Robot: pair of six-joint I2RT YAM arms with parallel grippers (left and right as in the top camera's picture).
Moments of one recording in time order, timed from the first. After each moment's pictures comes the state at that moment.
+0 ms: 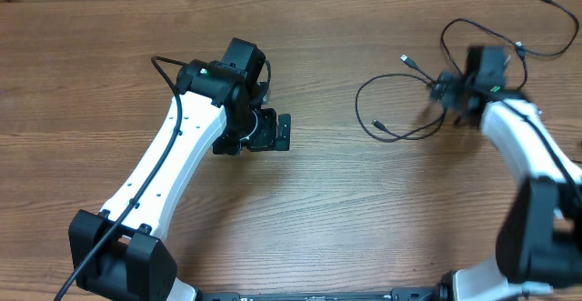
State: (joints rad) left arm -0.37 1.69 1.51 -1.28 0.23 -0.36; right arm -0.10 1.69 1.22 -0.48 0.22 0.35
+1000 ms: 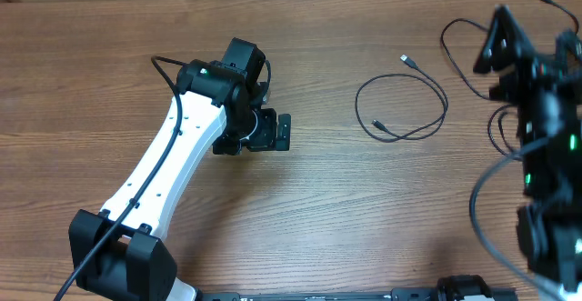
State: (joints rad) left arm -0.37 1.69 1.51 -1.28 0.23 -0.36; right arm 0.06 0.85 1.14 -0.22 0.16 0.36
